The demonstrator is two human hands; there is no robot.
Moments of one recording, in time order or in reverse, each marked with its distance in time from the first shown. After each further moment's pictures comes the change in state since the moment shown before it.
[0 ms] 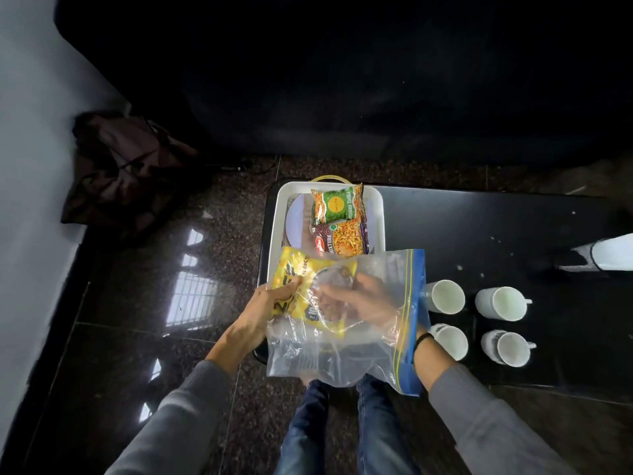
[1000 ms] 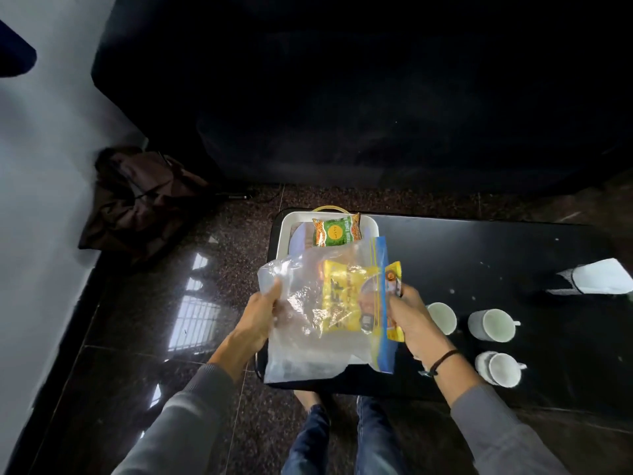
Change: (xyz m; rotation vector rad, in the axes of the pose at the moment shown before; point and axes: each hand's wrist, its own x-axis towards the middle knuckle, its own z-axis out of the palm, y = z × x) left_hand 0.002 0.028 -0.006 -0.004 0.127 0.051; right_hand -0.044 -0.037 -0.035 0.054 0.444 0.042
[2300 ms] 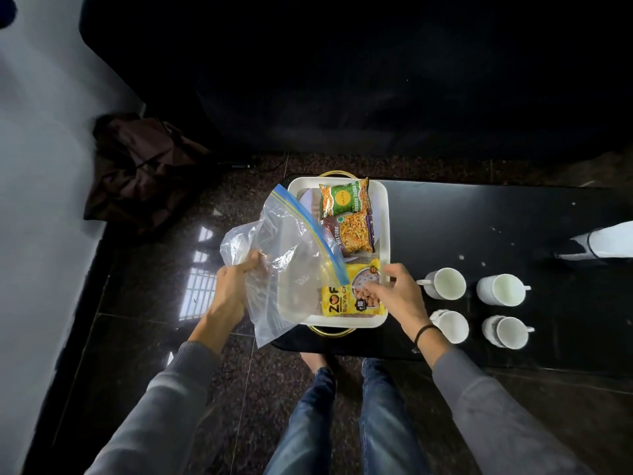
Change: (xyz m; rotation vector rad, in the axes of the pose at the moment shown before) left_hand 0.019 -0.027 -0.060 -0.298 0.201 0.003; right_hand 0.008 0.055 0.014 -0.390 0.113 -0.121
